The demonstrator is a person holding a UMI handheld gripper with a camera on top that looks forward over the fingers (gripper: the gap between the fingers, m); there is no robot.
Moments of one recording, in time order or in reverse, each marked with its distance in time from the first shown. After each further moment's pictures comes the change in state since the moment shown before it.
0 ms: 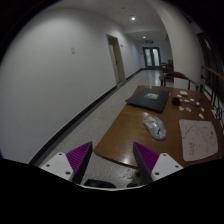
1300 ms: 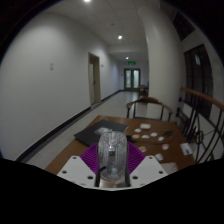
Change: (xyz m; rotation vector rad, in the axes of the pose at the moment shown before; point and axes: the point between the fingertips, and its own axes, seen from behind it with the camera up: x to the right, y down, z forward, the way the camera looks) arm 0.235 -0.155 -0.024 0.220 0.254 -0.064
